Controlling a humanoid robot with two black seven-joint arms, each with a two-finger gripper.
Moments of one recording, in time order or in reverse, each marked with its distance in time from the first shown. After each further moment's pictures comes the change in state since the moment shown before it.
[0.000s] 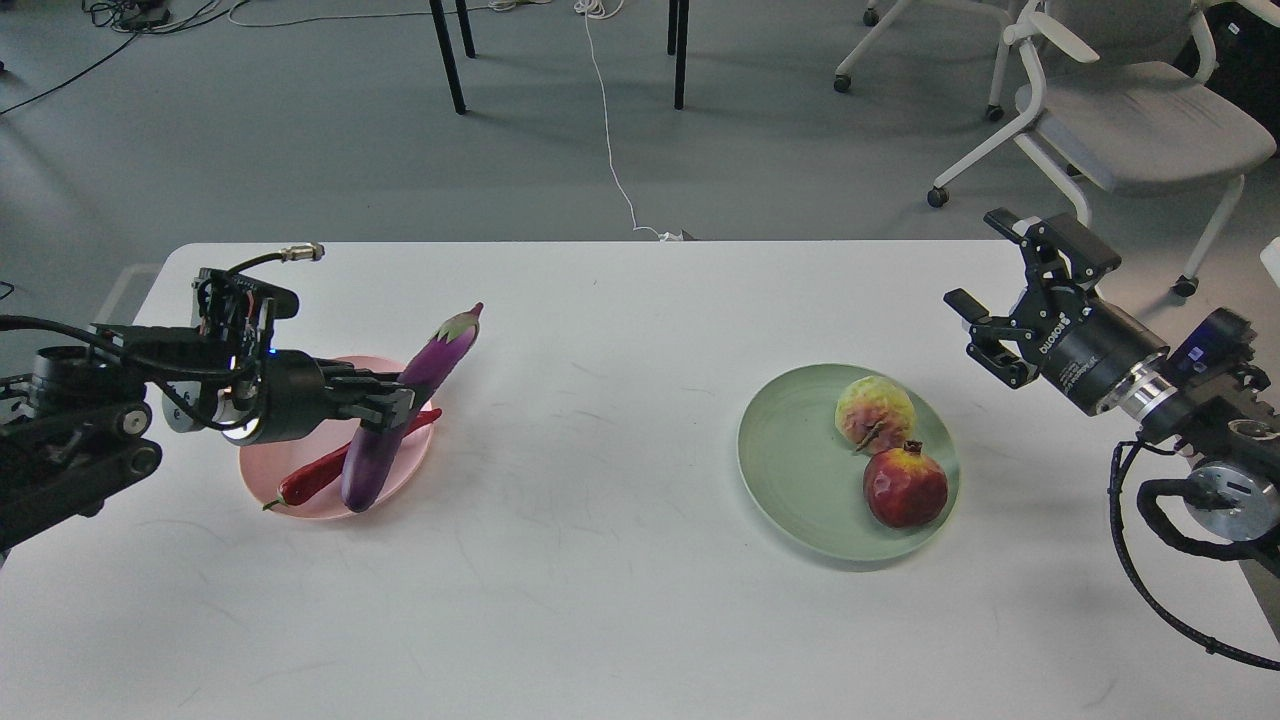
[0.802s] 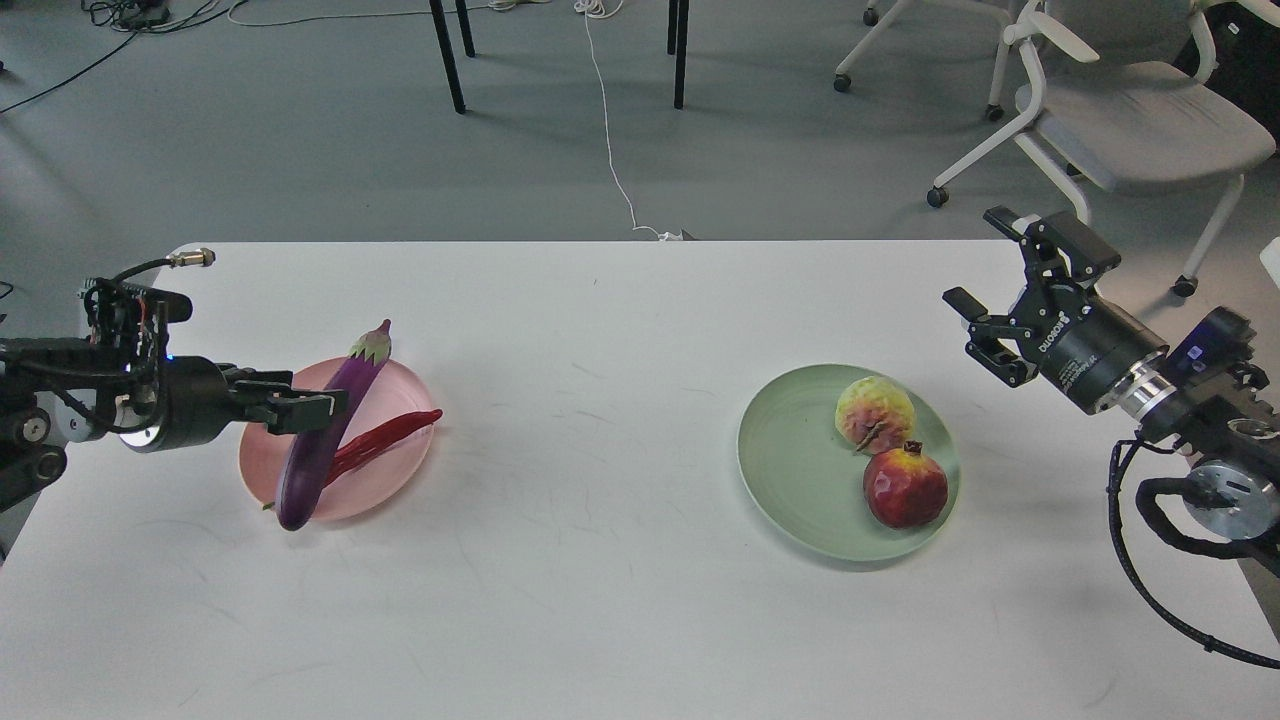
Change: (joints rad) left arm 0.042 0.083 -0.070 0.080 -0.002 0.026 -0.105; right arm 0.002 0.001 0.025 0.004 0.001 0.001 0.000
